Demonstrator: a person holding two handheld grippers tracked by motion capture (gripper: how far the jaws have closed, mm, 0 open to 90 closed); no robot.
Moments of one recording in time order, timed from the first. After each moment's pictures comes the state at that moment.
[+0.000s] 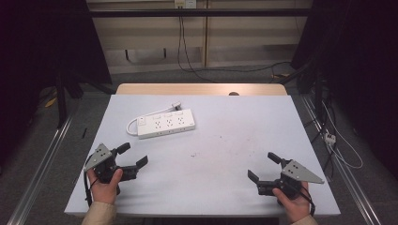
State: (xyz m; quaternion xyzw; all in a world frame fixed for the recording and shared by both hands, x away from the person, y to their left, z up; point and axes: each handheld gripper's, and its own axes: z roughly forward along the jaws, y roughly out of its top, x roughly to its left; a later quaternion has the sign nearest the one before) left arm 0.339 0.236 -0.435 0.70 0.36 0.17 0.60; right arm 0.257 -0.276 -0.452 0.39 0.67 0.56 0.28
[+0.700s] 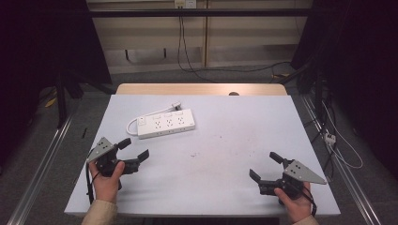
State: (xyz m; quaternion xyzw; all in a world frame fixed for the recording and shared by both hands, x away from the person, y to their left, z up) left arm 0.353 0.231 -0.427 0.69 0.38 0.17 0.59; right arm 0.256 -0.279 -0.450 0.39 0.67 0.56 0.29
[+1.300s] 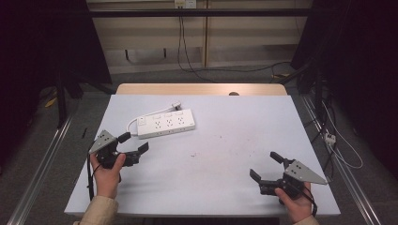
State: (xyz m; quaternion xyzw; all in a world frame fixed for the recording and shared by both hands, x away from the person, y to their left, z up) left arm 0.373 0.228 -0.421 0.70 0.39 0.18 0.57; right arm 0.255 -0.280 -0.449 0.39 0.67 0.56 0.29
